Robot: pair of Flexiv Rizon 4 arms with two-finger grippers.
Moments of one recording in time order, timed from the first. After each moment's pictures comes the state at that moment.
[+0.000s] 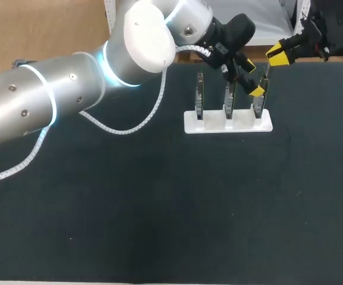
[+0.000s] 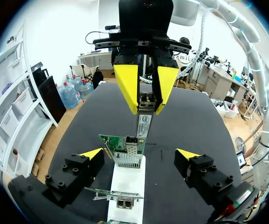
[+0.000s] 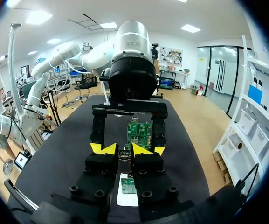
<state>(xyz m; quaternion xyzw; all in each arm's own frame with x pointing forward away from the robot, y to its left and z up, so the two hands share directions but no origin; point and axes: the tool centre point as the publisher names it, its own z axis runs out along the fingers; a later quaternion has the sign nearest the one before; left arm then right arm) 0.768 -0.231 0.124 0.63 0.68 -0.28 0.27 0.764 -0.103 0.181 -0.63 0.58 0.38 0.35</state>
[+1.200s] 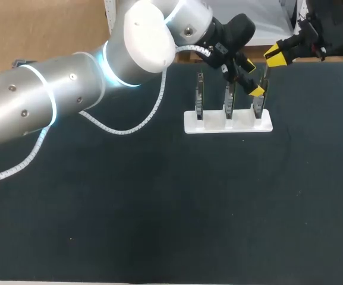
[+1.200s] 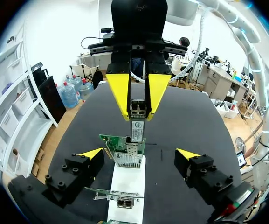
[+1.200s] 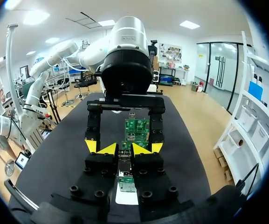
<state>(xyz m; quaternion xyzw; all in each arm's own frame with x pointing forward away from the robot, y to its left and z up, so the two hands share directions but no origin) 0.768 -0.231 0.124 0.63 0.68 -0.28 0.27 0.771 -0.102 0.173 -0.63 0.59 0.38 0.34</state>
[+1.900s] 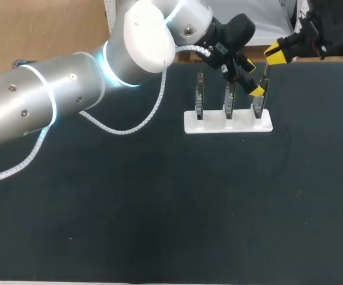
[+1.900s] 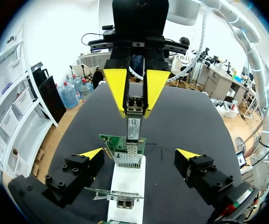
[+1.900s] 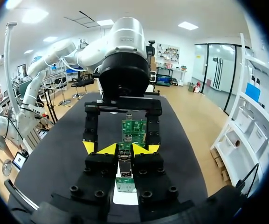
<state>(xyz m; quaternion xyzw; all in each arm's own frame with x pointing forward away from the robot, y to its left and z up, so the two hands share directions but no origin) 0.768 -0.231 0.124 0.63 0.68 -0.28 0.27 0.773 -0.101 0.177 -0.62 0.59 0.37 0.35</state>
